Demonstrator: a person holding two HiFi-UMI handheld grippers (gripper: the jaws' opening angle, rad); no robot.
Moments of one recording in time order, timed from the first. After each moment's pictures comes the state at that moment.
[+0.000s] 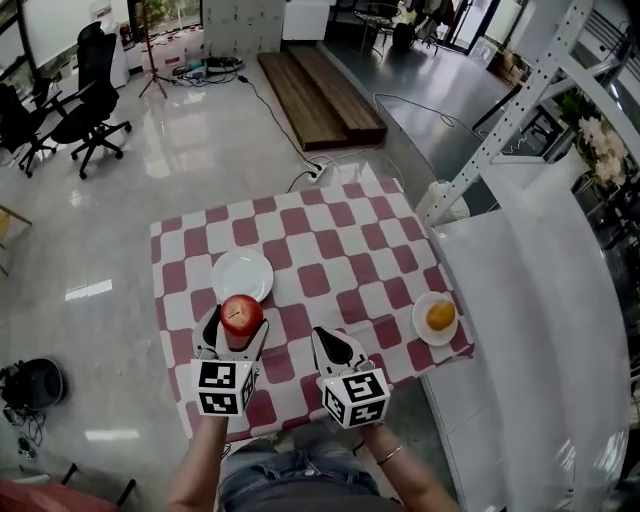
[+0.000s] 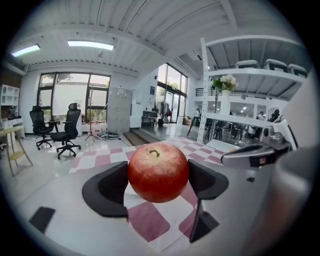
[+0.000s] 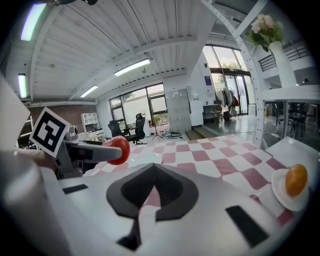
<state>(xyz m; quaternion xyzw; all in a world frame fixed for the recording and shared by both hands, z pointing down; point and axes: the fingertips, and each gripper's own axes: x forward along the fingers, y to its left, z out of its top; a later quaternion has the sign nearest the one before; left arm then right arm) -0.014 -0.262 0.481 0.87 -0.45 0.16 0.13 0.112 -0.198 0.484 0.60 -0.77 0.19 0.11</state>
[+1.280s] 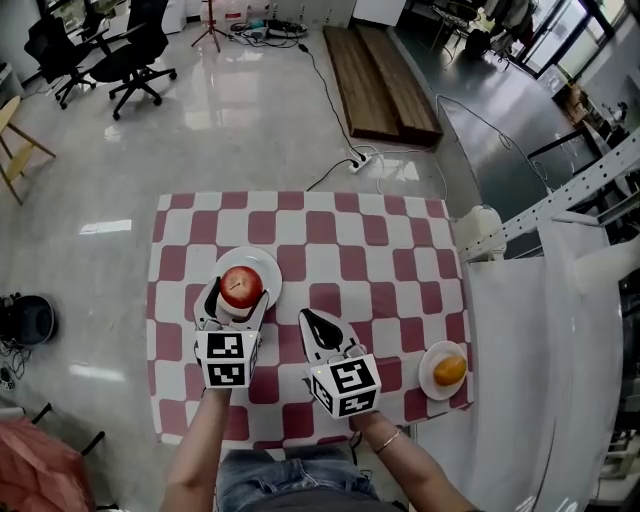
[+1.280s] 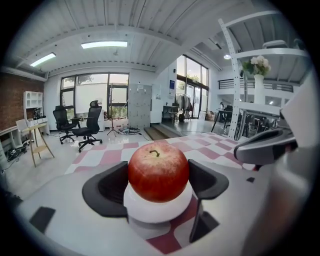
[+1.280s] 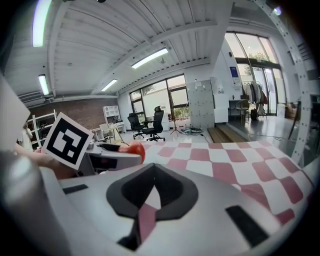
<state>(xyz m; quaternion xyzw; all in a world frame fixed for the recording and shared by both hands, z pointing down) -0.005 -0.367 0.536 0.79 -0.56 0.18 0.15 0.106 -0.312 0.514 0.48 -0.85 0.17 0.15</state>
